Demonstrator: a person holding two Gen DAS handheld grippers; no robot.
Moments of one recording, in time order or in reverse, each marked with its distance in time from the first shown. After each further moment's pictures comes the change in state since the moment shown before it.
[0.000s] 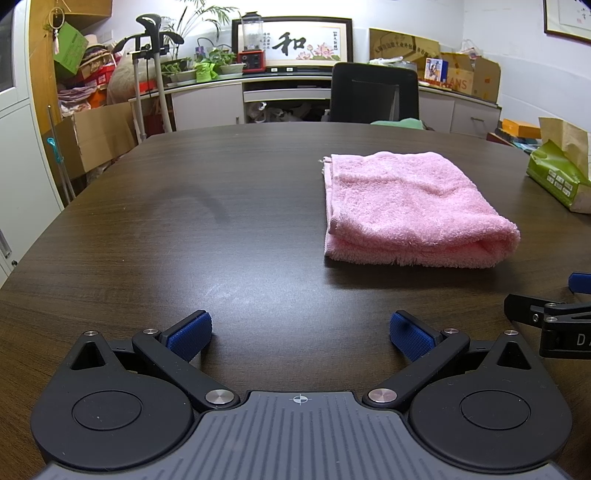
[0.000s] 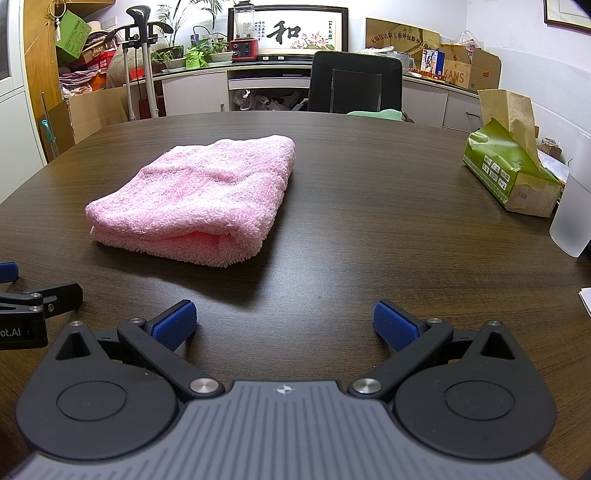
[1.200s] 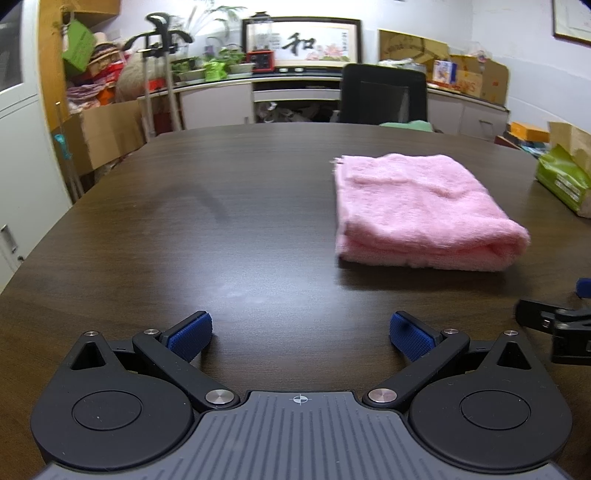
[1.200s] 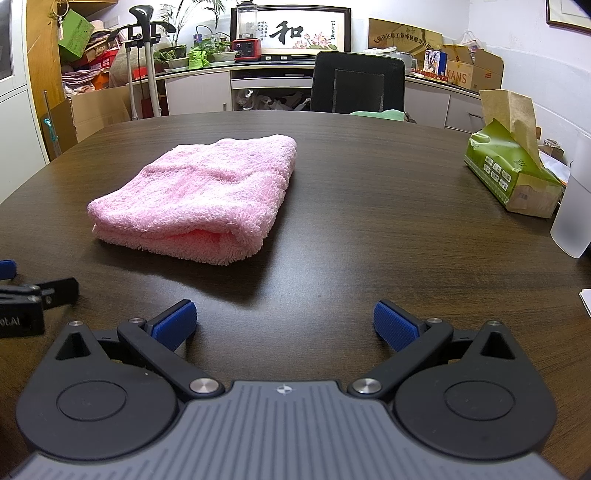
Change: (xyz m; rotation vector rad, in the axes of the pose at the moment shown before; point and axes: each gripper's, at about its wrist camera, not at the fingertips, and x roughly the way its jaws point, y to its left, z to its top) left arm -0.002 0.021 -0.001 -0.034 -0.003 0.052; right arm -0.001 0.000 -0.001 -0.004 0.000 0.007
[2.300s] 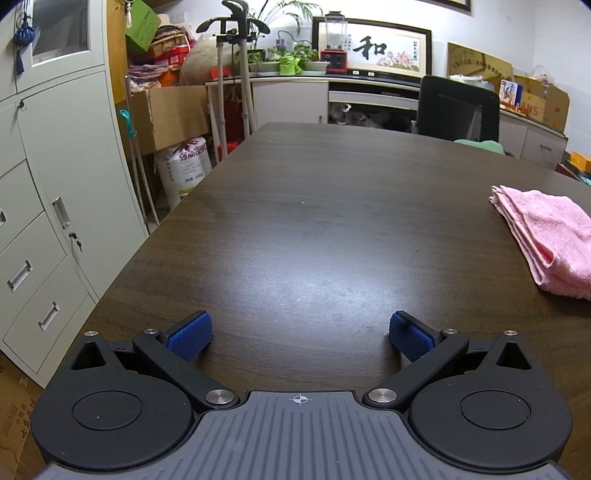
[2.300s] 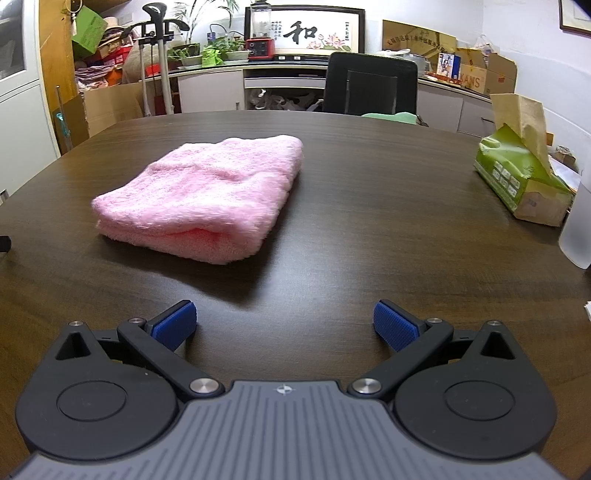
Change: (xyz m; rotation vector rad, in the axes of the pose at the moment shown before) left arm 0.008 0.133 0.005 -0.092 -0.002 0.091; right arm -0.004 -0.029 -0.001 0.015 0.000 -0.018
